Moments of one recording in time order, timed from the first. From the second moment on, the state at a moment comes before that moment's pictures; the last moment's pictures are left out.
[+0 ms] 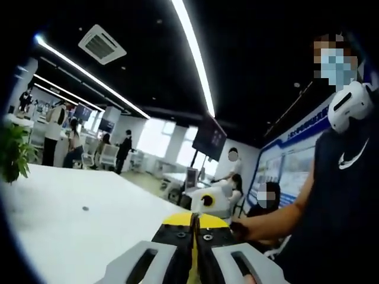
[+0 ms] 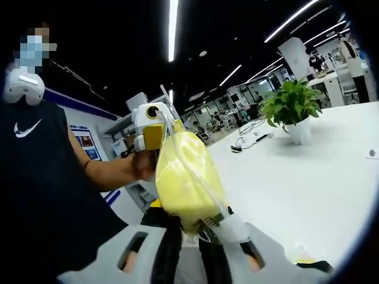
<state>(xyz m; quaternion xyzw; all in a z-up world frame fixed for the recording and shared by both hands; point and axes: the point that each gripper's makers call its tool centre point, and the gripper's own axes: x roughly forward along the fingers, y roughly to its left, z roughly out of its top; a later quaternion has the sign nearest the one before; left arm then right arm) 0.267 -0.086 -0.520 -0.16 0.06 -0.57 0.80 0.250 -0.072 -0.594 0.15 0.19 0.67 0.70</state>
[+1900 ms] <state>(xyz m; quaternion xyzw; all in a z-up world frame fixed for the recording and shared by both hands) 0.285 -0.046 -0.530 -0.20 0.05 -0.49 0.85 0.262 -0.126 -0.625 0.13 0.18 0.57 0.79</state>
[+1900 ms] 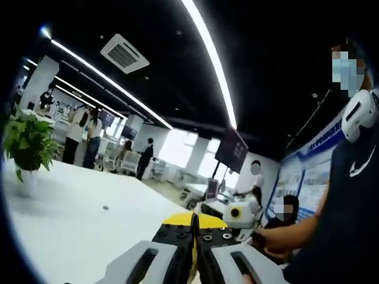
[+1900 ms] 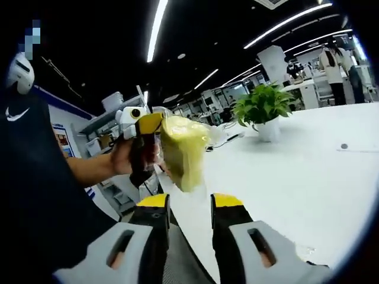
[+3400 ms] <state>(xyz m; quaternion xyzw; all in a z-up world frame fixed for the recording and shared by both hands) 0.316 0.020 -0.585 -0.25 0.07 -0.38 0.89 0.268 -0.266 -0.734 -0.02 0.19 0.34 0.92</state>
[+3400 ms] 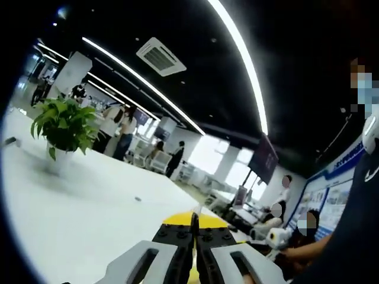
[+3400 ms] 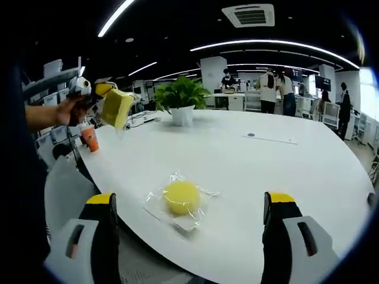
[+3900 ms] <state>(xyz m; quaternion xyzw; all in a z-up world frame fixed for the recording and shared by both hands) 0.320 0.020 -0.628 -0.29 0.11 -0.37 0.87 0.266 -0.269 -0.744 -0.01 0.21 0.33 0.92</state>
